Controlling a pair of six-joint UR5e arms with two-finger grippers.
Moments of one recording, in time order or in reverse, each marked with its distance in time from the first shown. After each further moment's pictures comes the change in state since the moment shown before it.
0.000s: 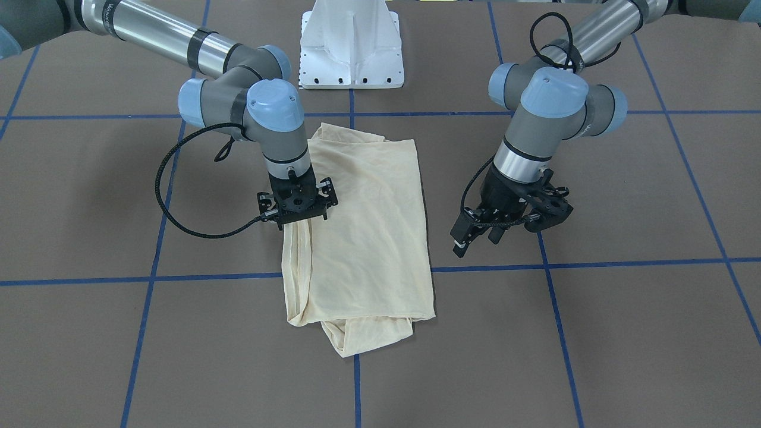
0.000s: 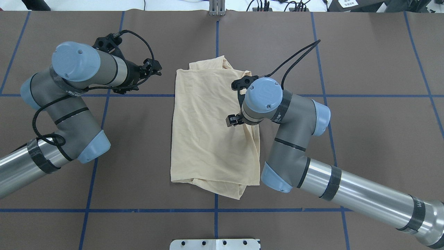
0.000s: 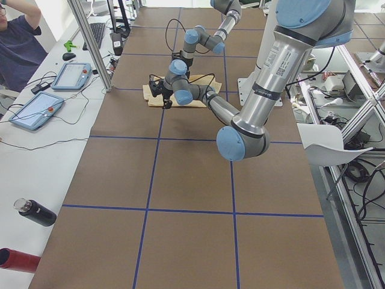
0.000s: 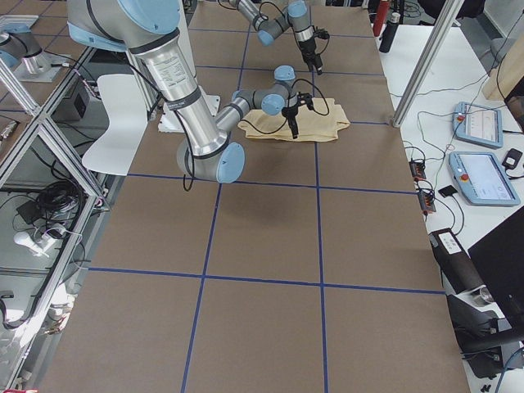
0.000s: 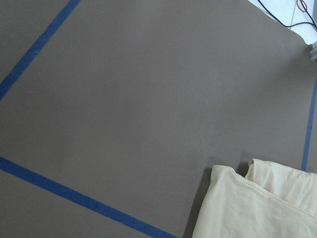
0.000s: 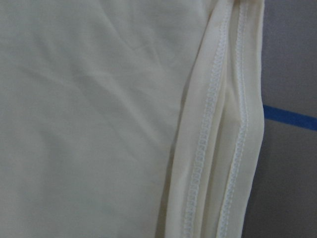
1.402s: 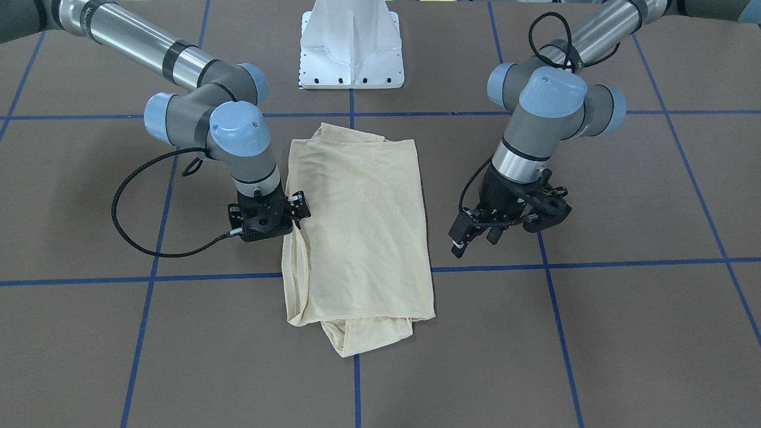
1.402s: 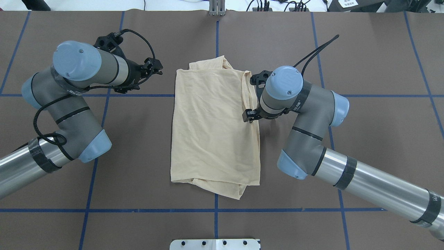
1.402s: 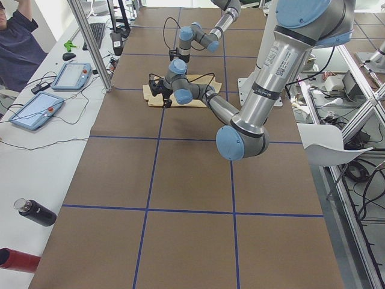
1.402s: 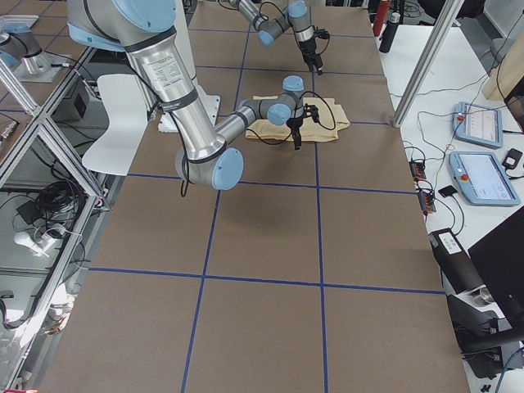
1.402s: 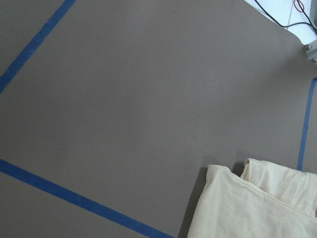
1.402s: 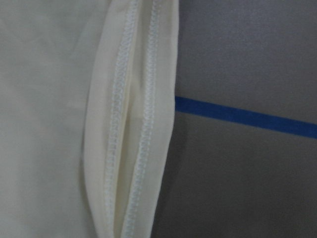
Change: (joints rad) left arm 0.000 -0.006 0.003 0.000 0.001 -0.003; right arm 0.076 -0.075 0.011 0.004 0.113 -0.024
